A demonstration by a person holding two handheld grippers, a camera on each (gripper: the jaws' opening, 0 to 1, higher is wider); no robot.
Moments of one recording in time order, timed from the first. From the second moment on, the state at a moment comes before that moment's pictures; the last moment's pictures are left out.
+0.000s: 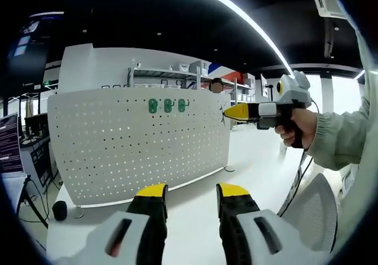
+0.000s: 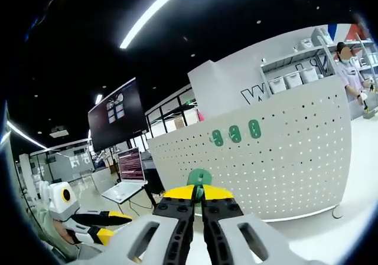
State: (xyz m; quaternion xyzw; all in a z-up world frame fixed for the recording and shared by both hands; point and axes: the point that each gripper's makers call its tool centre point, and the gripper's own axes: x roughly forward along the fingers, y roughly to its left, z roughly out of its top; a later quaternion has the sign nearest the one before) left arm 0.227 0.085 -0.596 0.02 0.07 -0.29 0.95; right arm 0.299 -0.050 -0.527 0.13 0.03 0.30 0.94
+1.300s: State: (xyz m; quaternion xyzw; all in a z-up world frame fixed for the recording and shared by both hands) left arm 0.231 0.103 -0.623 0.01 0.10 -0.29 0.95; right arm 0.396 -0.099 -0.500 0.01 -0.01 0.20 0.98
